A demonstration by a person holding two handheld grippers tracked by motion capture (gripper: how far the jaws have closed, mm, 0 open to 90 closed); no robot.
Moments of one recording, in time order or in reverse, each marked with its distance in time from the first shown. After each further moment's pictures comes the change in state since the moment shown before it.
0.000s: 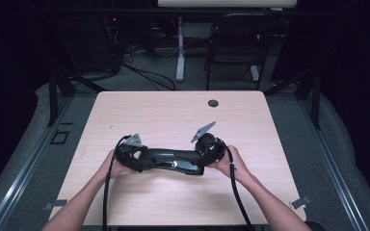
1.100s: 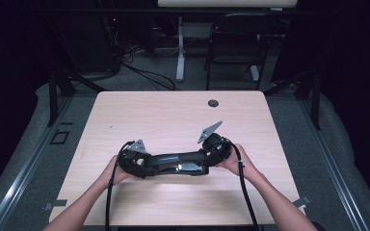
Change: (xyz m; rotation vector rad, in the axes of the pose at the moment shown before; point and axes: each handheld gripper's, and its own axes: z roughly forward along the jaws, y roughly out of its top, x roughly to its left) left arm -0.031 0.004 -0.001 0.041 -0.018 -0.006; right arm -0.012 -0.014 -0.007 -0.010 0.054 -0.056
